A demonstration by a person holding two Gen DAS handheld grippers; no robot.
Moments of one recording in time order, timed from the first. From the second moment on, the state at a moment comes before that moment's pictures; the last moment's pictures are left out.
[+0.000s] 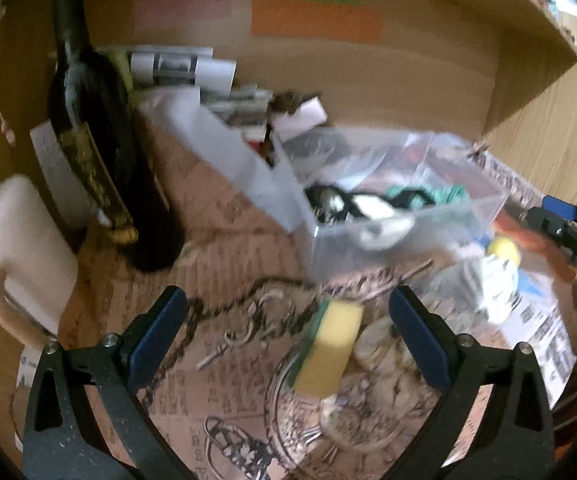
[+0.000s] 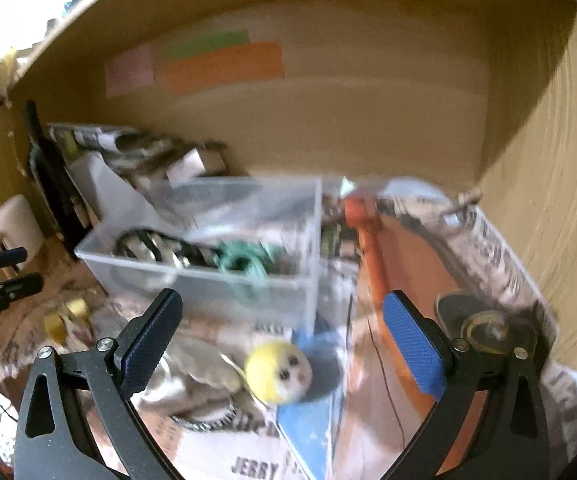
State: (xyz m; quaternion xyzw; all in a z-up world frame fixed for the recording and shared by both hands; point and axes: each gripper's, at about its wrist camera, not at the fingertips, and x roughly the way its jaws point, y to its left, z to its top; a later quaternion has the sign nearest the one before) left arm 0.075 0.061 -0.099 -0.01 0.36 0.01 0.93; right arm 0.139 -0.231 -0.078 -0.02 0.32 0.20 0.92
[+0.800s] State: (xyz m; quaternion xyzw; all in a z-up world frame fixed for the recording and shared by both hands) left arm 0.086 0.055 -0.136 -0.03 0.40 -0.03 0.91; right arm 0.142 -0.228 -0.114 -0.03 0.39 0.22 0.89
